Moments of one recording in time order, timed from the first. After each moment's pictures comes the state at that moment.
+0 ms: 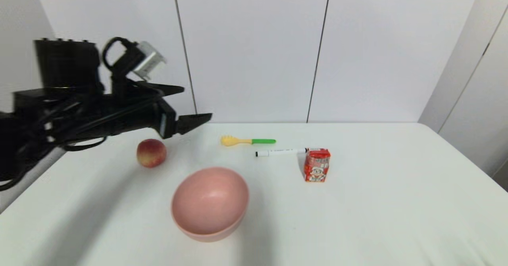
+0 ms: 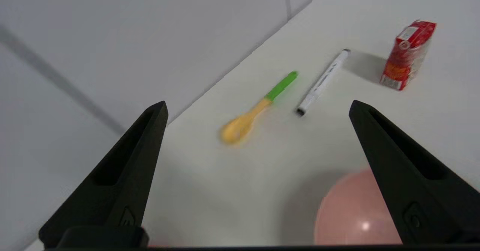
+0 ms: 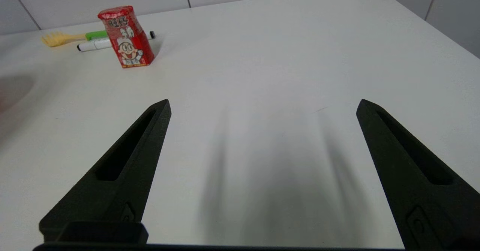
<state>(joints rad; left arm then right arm) -0.35 1.61 -1.00 -0.38 -0.40 0.36 0.00 0.00 0.00 0.02 -0.01 0.12</state>
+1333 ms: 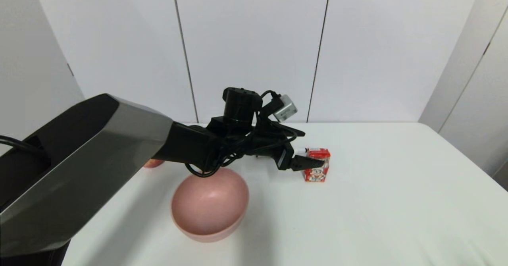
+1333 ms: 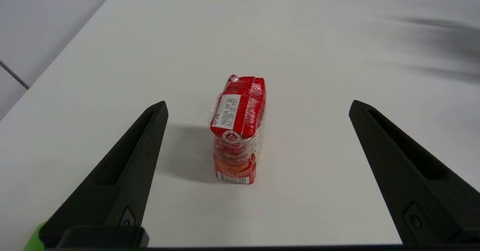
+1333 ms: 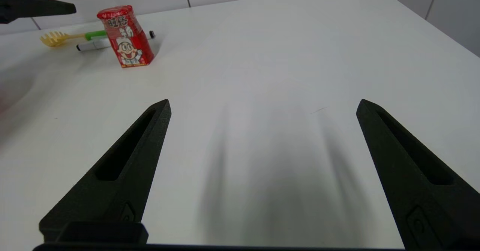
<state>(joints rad) -0.67 2.25 -1.51 -0.42 -0.74 0.25 0.00 0.00 0.00 0.02 -0.01 0.12</state>
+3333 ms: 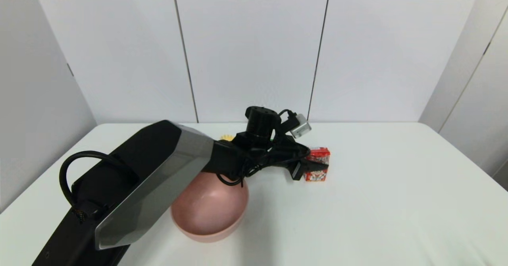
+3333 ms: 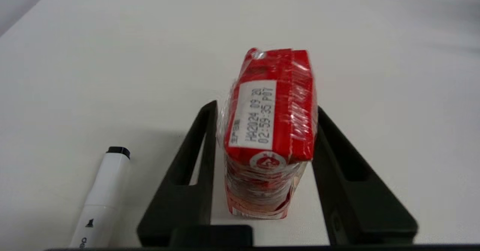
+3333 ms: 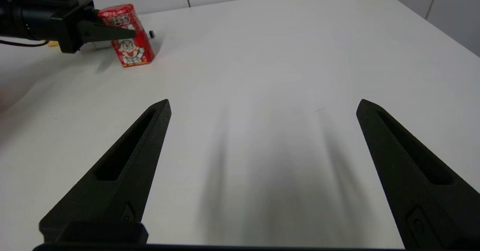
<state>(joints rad) -0.70 2.48 -1.73 -0.42 -0.74 0.25 0.00 0.00 0.00 0.02 -0.01 0.12</state>
